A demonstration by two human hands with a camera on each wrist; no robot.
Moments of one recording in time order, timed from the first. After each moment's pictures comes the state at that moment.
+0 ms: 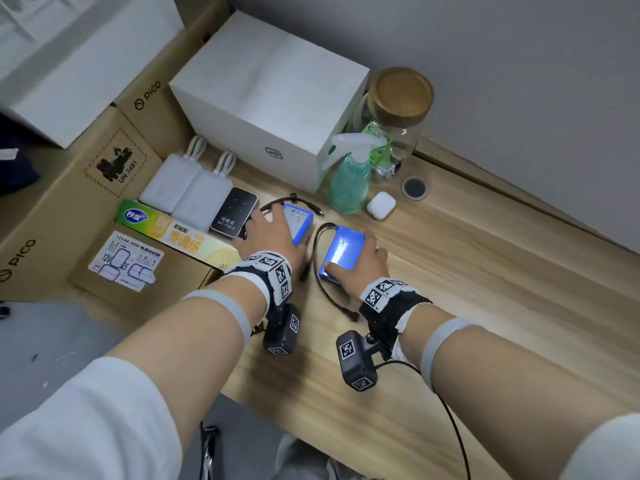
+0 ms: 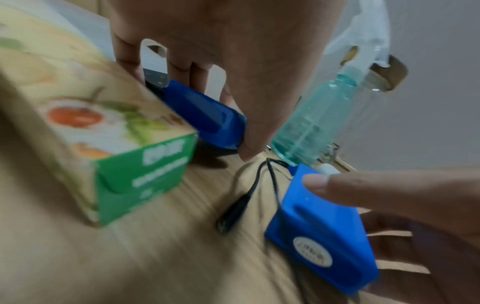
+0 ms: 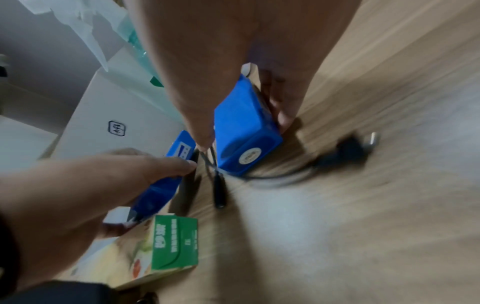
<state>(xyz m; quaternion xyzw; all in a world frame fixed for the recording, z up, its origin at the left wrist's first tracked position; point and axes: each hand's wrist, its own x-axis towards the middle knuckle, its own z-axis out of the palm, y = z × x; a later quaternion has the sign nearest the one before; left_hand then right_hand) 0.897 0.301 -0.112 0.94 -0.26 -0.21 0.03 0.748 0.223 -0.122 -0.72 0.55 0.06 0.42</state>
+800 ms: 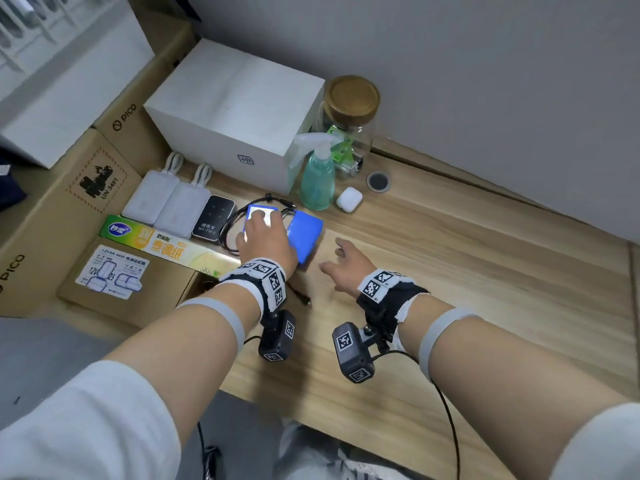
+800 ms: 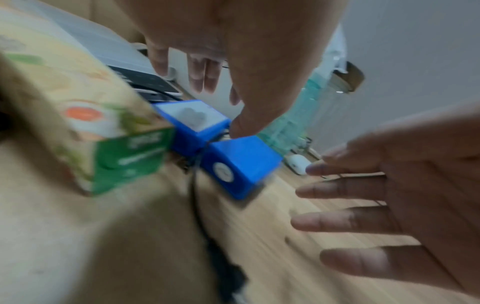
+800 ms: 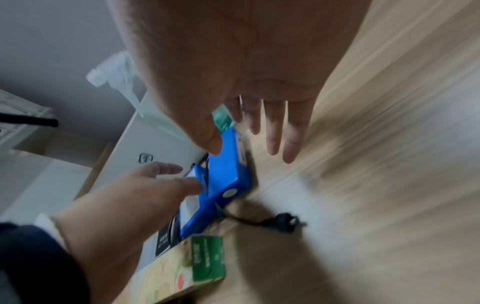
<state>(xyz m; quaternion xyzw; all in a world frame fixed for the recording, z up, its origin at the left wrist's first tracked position) 0.853 0.305 -0.090 0.92 -0.35 -0.16 0.06 0.713 0.236 -0.081 -0.66 0.52 0.05 0.53</state>
